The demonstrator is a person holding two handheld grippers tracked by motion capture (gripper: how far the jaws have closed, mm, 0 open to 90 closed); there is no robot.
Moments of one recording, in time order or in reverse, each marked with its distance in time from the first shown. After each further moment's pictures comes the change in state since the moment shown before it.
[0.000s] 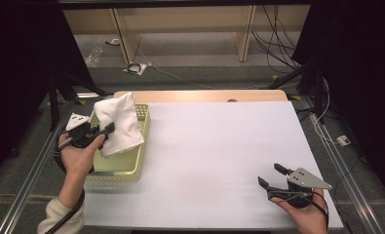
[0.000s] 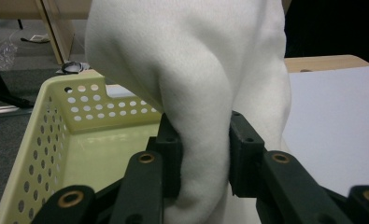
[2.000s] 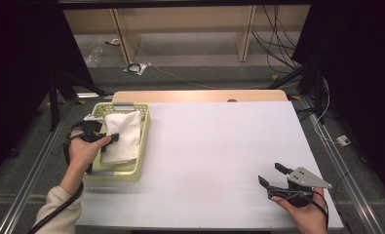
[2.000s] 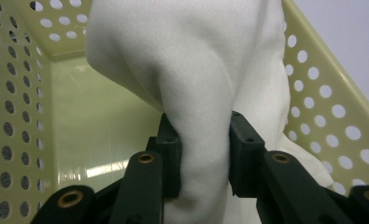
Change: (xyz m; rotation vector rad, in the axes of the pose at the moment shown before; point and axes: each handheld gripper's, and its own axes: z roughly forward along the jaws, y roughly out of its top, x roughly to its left) left arm 0.023 -0.012 0.051 0.366 -0.006 0.034; right arm -0.002 0.000 0.001 0.006 -0.013 0.005
